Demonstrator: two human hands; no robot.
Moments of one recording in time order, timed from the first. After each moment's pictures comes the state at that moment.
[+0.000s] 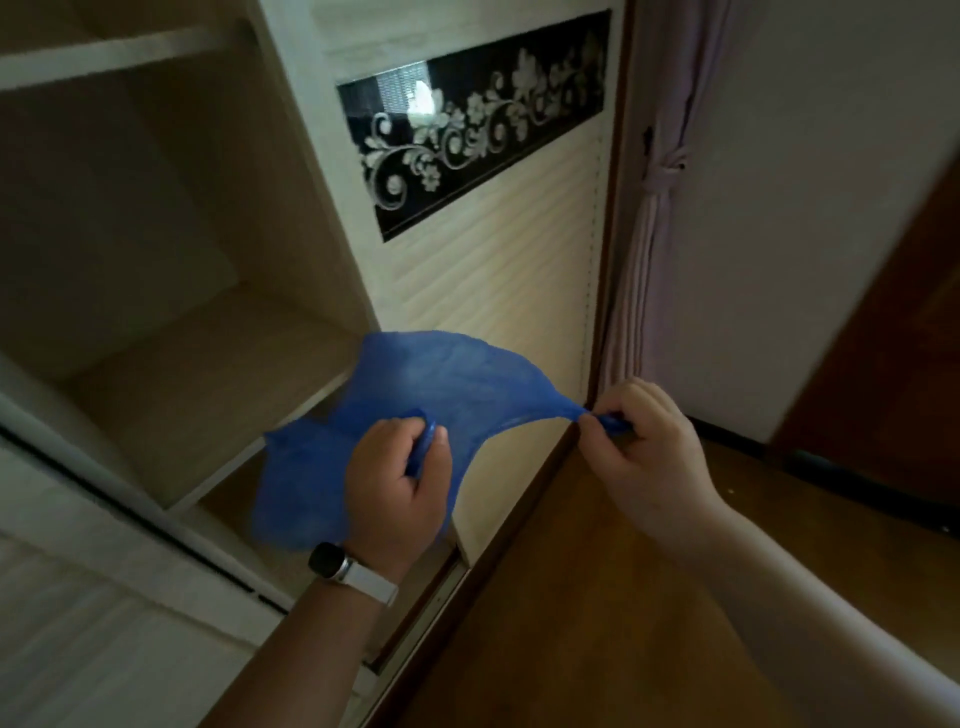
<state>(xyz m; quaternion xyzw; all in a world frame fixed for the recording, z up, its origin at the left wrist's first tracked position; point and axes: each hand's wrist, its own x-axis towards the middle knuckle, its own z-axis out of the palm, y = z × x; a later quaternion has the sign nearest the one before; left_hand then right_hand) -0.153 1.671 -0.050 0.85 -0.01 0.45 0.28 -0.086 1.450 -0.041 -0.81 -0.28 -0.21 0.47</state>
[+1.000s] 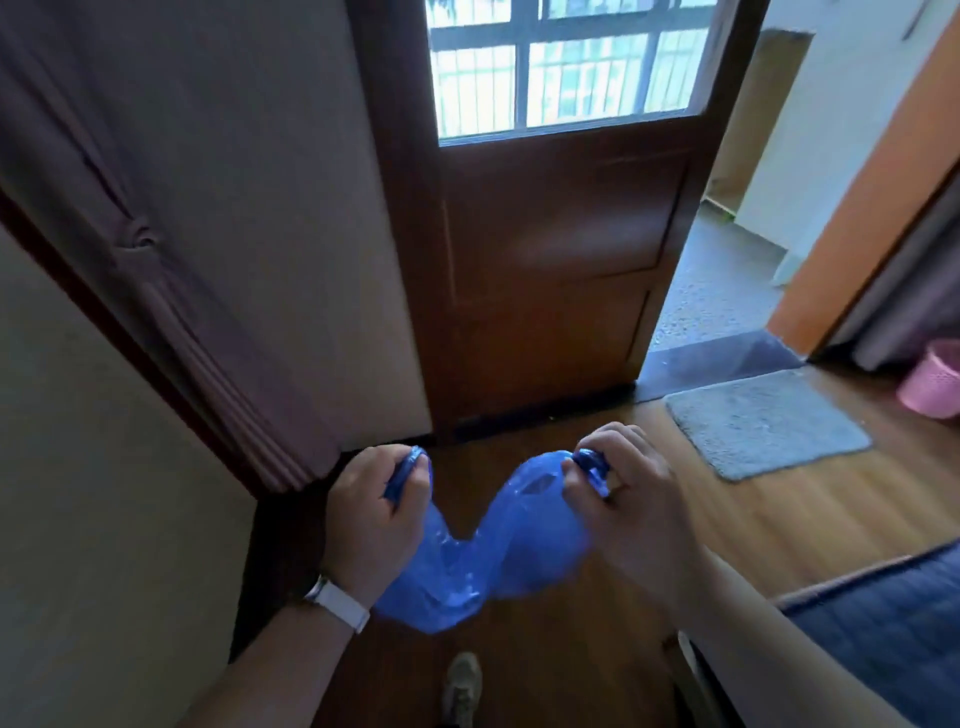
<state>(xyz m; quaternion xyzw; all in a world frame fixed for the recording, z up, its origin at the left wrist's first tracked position) 0.056 1.249 -0.104 0.82 -0.31 0.16 0.46 -0.075 1.047 -0.087 -0.86 0.08 -0.39 0.32</state>
